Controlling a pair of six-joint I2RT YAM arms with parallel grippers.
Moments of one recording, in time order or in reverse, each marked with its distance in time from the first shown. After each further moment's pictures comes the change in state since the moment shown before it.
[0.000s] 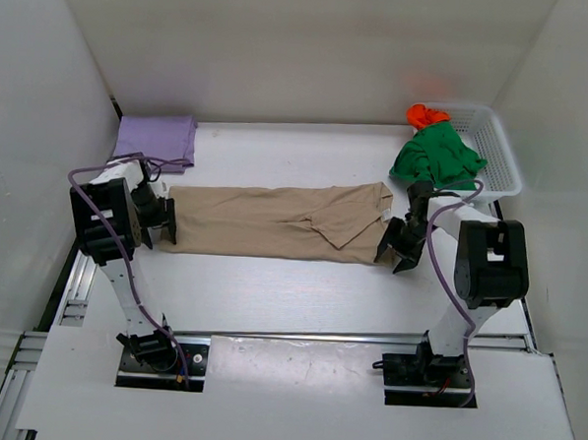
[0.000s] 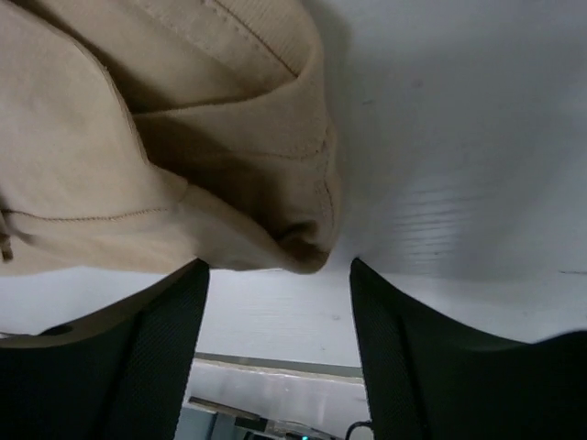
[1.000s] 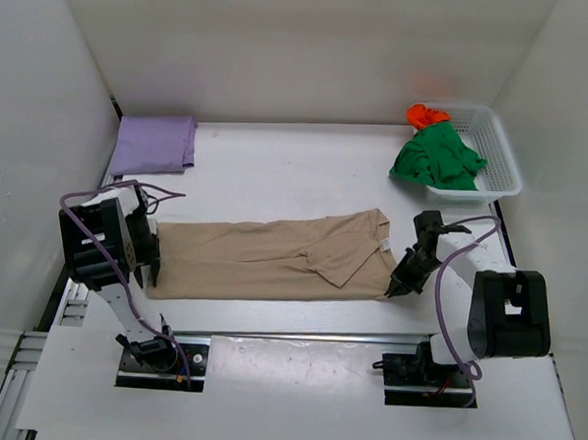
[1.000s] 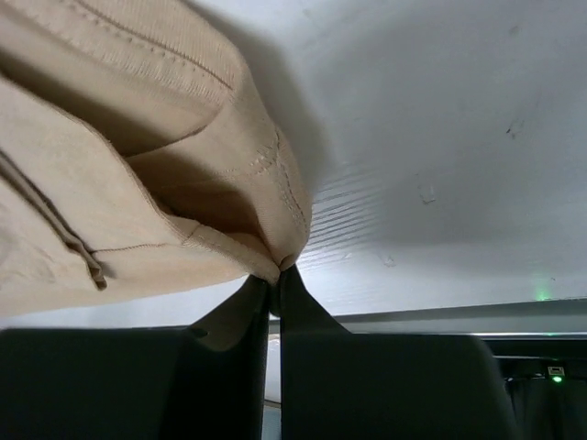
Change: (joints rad) left arm 0.043 -0.236 -0.357 -0.050 -0.144 0.001; right arm 0.000 -0.341 -0.318 -0.017 0.005 0.188
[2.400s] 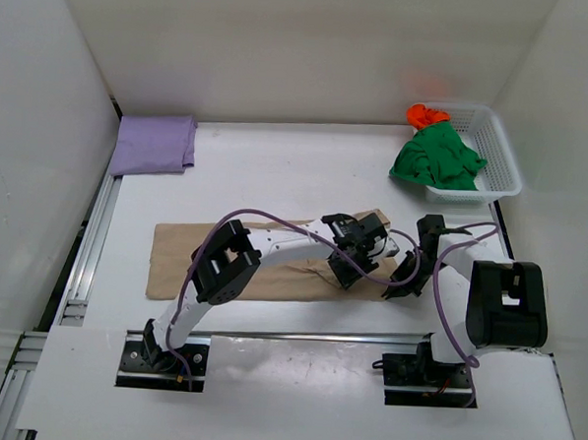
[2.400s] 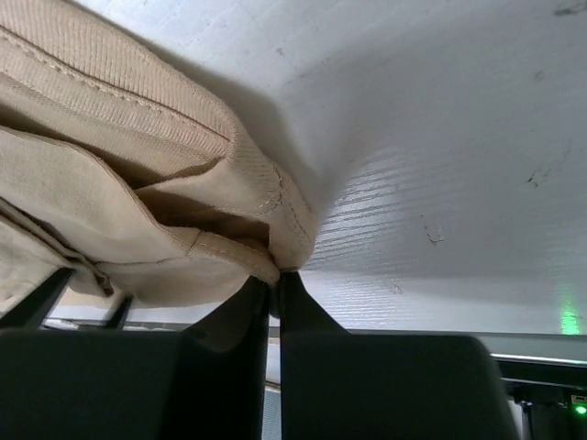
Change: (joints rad) left arm -1.374 0.383 0.671 0.376 0.203 -0.003; right arm -0.047 0.063 -0.040 0.067 -0.068 -0.008
